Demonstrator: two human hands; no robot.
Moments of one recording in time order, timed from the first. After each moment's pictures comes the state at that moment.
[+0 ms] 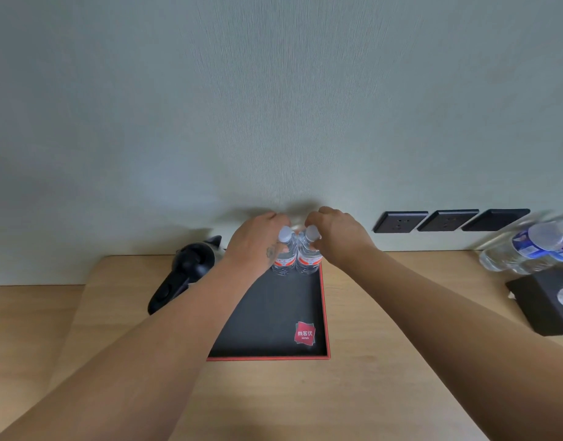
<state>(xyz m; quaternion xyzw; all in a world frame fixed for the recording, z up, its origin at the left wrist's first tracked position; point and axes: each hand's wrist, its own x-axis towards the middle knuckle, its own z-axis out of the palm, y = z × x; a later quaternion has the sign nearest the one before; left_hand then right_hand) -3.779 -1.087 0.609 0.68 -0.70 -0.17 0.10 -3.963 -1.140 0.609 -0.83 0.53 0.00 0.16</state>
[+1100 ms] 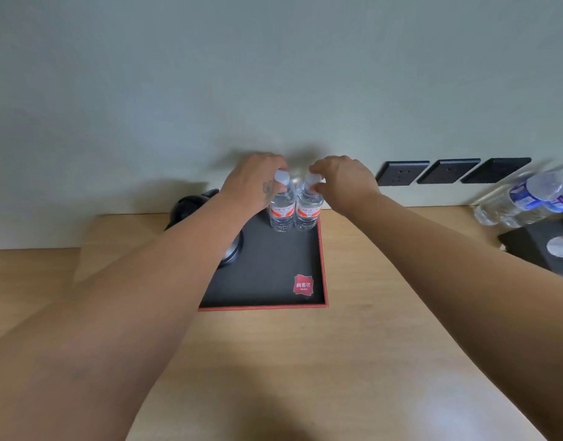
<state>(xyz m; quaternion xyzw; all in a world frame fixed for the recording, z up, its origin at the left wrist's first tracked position) -3.767 -1.104 0.610 0.65 -0.74 -0.16 0.12 -3.962 -1.132 0.619 -0.81 0.57 -0.01 0.12</state>
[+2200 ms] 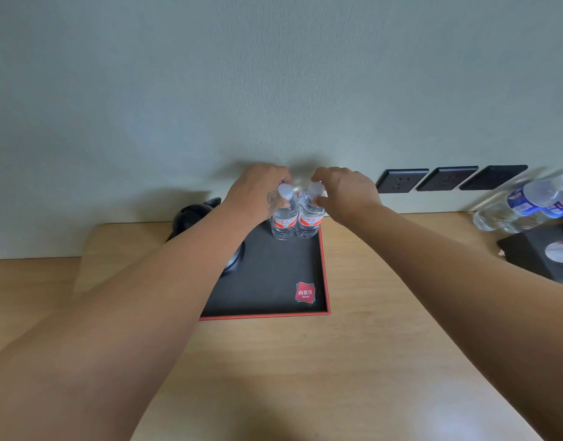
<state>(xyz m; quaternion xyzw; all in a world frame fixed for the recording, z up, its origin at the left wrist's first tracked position) -3.767 -1.099 0.611 0.65 -0.73 -0.19 0.13 -3.962 -1.126 0.621 -0.82 0.57 0.02 0.10</state>
